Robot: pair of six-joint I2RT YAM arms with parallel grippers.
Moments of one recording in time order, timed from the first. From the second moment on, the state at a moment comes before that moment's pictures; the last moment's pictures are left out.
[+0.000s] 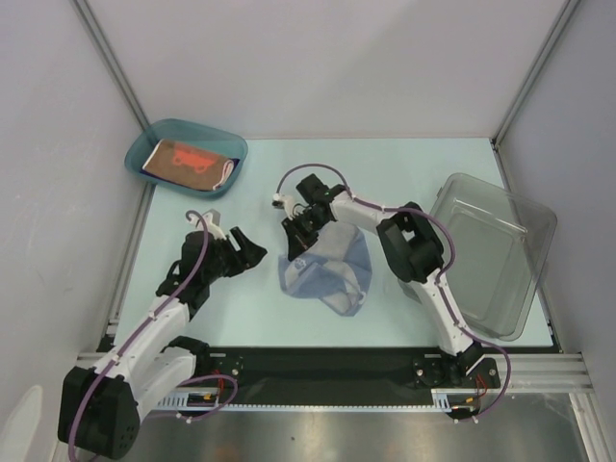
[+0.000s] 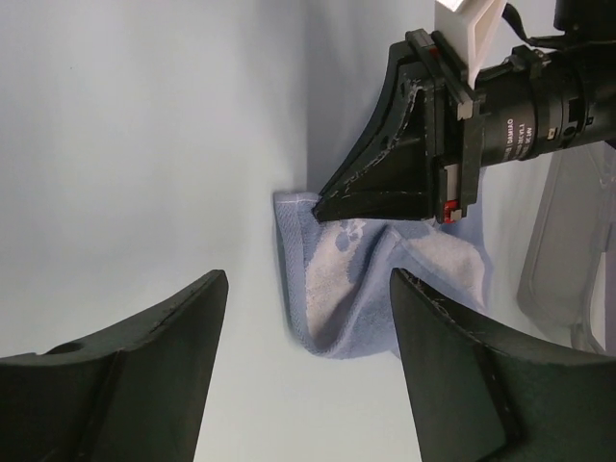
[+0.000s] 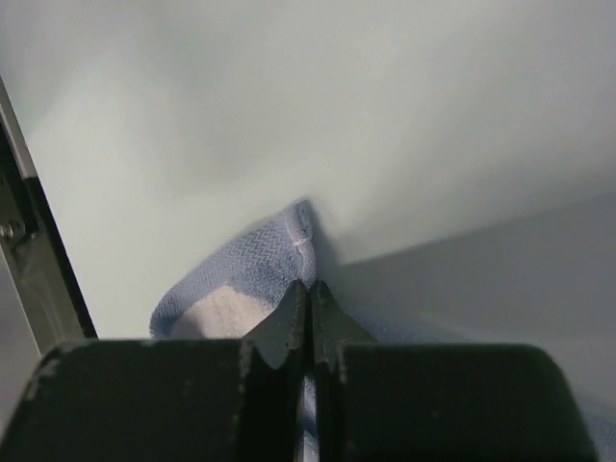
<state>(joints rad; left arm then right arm) -0.26 0.87 0.42 -0.09 0.16 -0.67 0.70 2.37 1.87 -0.66 -0.72 -0.16</state>
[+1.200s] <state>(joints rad) -0.91 1.79 1.20 -0.18 -0.21 -0.58 0.36 1.79 0.88 0.30 -0.33 1.00</state>
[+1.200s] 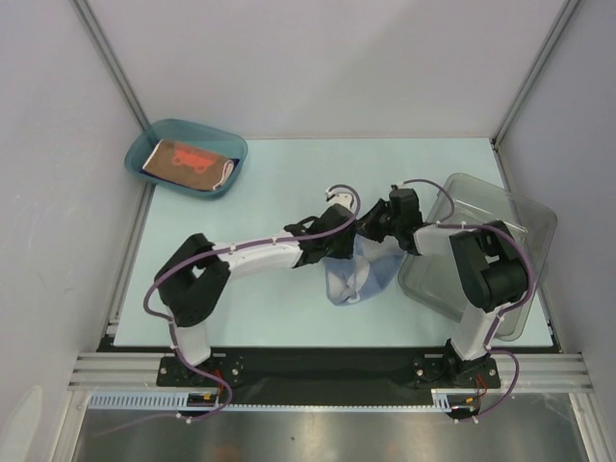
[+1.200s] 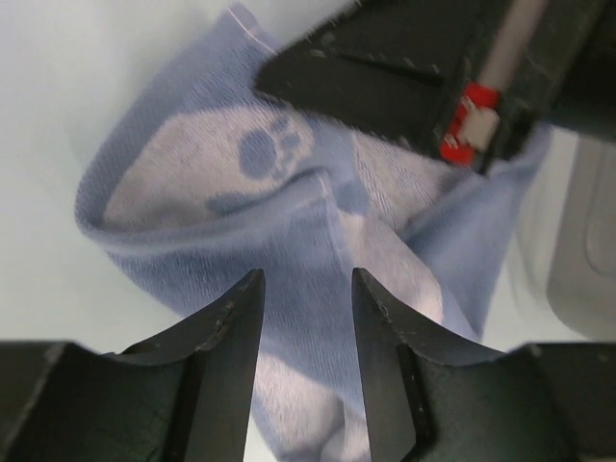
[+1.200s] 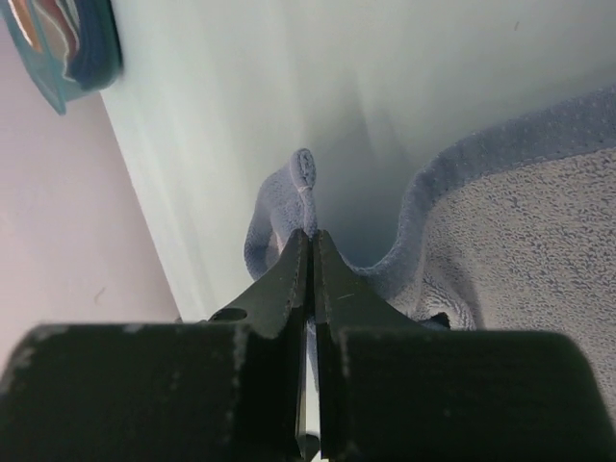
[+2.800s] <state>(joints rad) -0.61 1.64 0.85 -0.18 -0.04 -0.60 0.25 1.85 0.86 0.26 -0.43 0.82</state>
